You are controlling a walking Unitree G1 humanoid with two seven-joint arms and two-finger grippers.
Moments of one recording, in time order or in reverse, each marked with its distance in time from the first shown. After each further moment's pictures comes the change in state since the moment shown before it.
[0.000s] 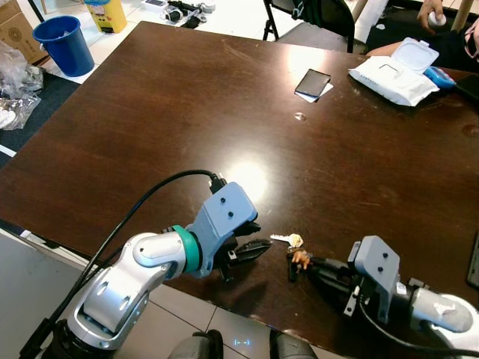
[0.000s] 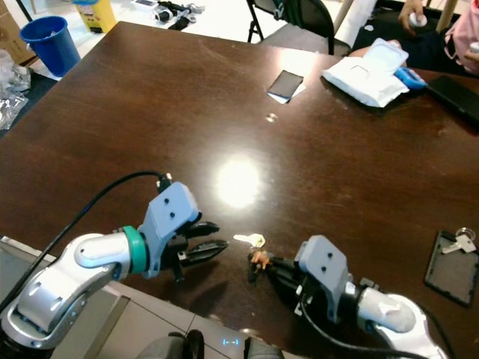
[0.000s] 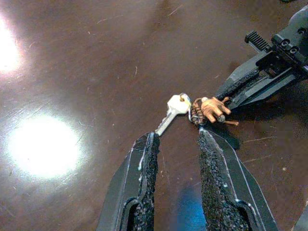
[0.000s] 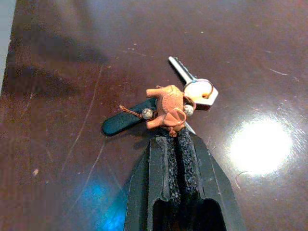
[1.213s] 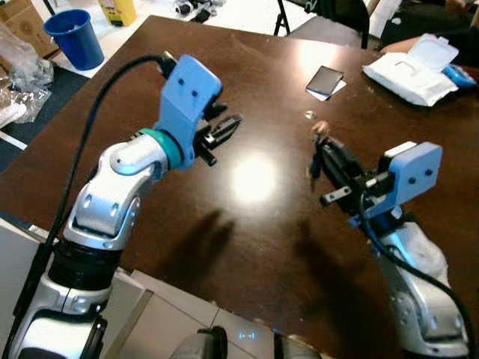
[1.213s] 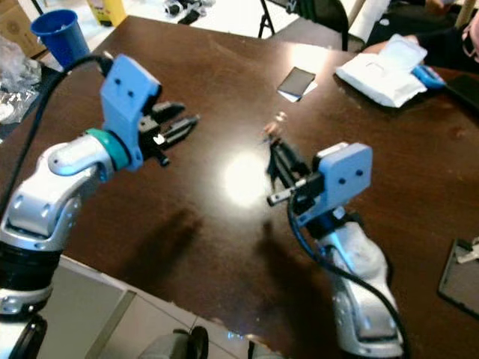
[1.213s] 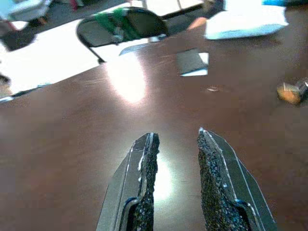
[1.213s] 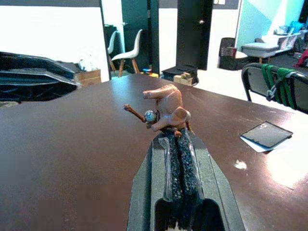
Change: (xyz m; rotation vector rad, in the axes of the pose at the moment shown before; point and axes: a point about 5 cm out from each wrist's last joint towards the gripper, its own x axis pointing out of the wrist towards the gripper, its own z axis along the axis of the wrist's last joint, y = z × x) left arm -0.019 0.106 0.084 0.139 -0.265 0.532; right arm 0.034 -0.034 0.114 0.069 -0.590 -0.574
